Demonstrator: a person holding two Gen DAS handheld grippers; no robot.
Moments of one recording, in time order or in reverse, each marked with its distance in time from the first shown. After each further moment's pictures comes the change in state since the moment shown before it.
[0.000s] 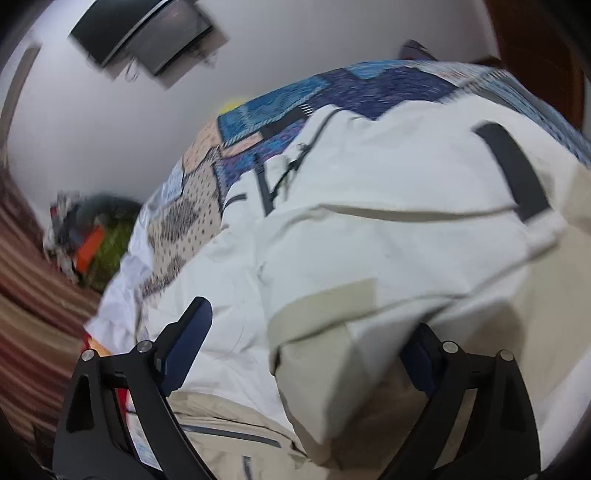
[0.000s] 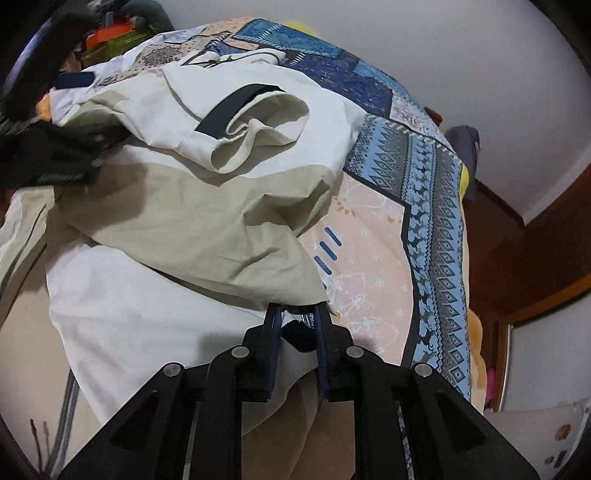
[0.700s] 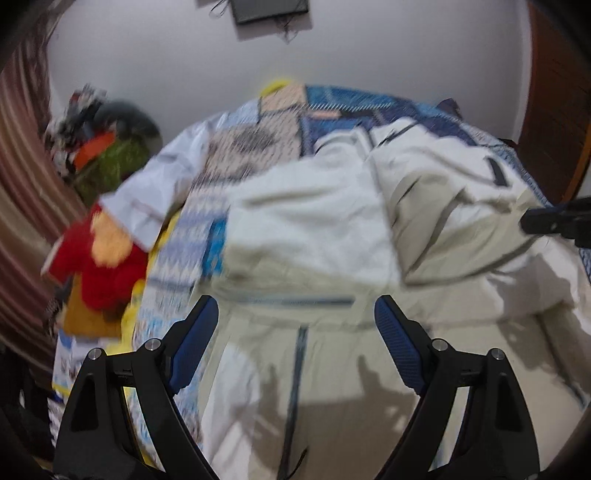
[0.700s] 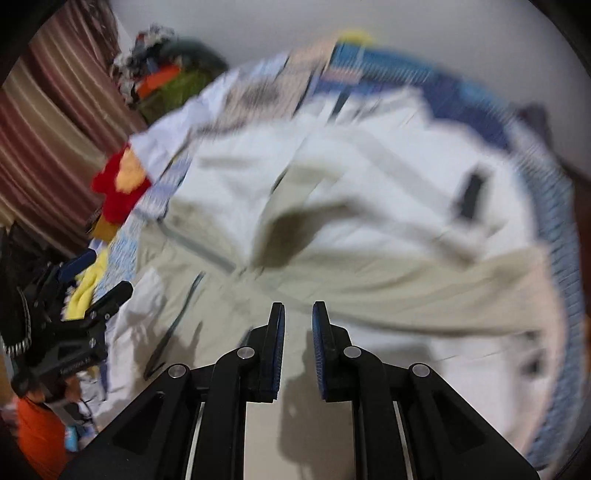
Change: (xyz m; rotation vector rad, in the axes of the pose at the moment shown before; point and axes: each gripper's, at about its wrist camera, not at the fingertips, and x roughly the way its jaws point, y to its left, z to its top) left arm -0.104 0.135 -0.126 -0.308 -0.028 -0.171; right arm -0.069 0.119 0.075 0.154 -0.057 0.361
